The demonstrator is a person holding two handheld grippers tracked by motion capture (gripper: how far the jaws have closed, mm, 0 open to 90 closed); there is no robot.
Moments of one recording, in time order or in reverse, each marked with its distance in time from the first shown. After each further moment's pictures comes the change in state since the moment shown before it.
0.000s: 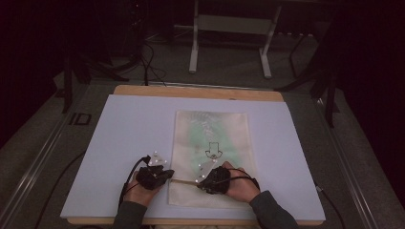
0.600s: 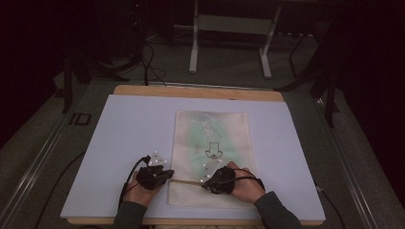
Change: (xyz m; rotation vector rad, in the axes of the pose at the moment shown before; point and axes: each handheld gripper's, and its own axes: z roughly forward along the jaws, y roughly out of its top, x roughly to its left) left arm 0.000 0.000 0.000 0.000 0.001 -0.002; right arm -0.002 -0.012 -0.008 0.007 -0.005 0.012
